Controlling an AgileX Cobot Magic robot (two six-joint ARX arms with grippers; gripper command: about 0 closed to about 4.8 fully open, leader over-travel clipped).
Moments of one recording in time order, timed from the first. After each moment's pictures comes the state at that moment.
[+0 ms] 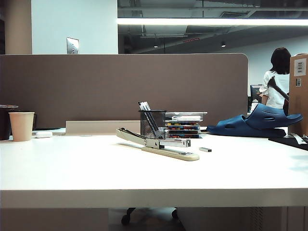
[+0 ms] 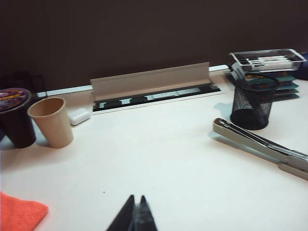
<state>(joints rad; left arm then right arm) 0.03 0.71 0.46 0.16 0.18 0.14 0.03 1.19 1.36 -0.73 -0.04 -0.08</state>
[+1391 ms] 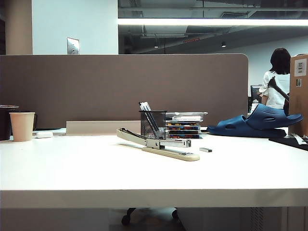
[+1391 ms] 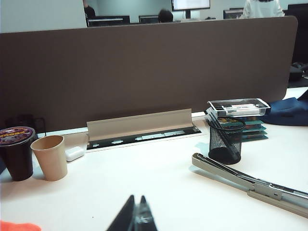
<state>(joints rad) 0.02 0.25 0.29 0.09 0.22 0.07 0.00 0.18 0.30 -0.24 -0.07 0.08</state>
